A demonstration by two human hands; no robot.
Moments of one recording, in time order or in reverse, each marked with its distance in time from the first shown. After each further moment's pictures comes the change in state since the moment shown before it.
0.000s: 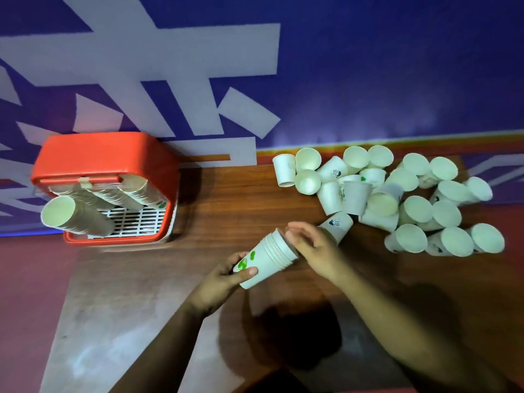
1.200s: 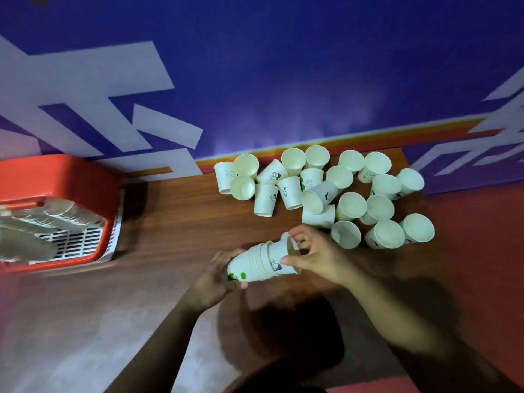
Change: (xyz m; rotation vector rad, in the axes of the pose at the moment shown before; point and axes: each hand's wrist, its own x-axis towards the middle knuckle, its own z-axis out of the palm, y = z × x) left_hand 0.062 -0.004 0.114 0.652 0.084 0.086; right_hand -0.037 0.064 -0.145 0.030 -0.035 0.023
